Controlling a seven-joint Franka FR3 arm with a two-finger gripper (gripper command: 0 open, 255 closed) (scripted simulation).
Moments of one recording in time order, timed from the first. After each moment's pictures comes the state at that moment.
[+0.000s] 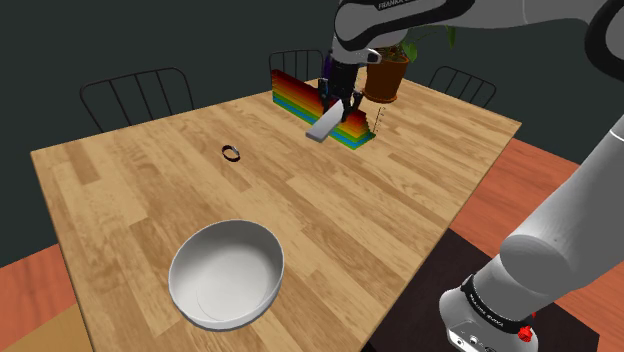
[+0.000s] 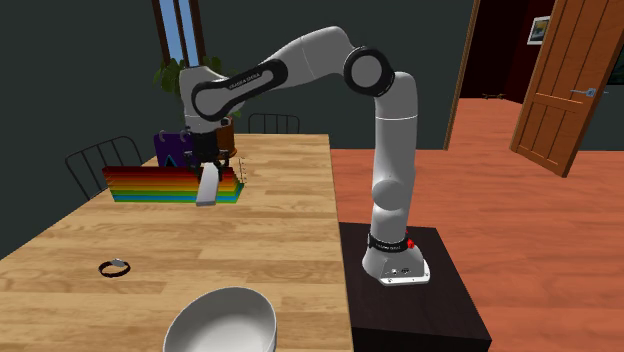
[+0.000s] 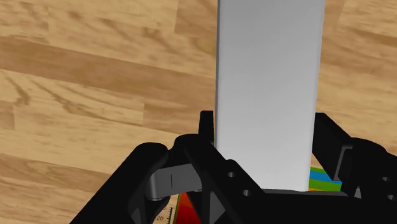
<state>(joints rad) -0.30 0.10 0.27 -1.87 -0.01 1.98 1.28</state>
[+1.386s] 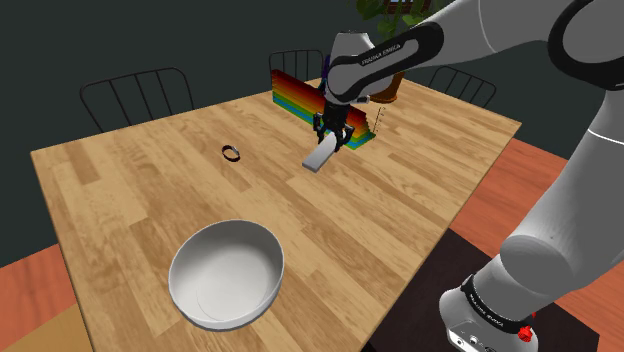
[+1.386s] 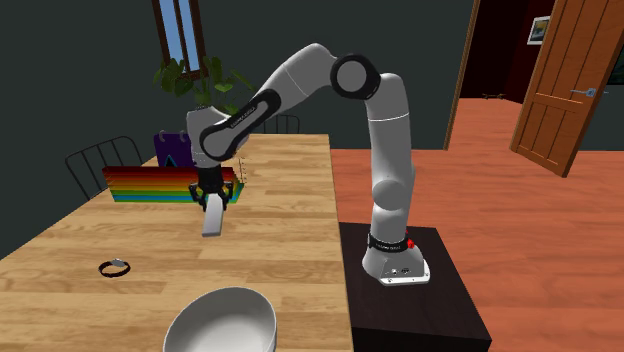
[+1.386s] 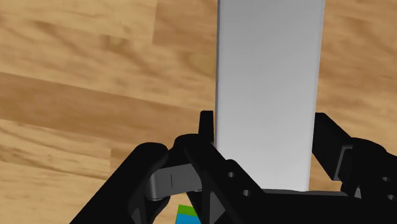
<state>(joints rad) -0.29 0.22 0.27 -2.02 -0.05 2.24 1.30</state>
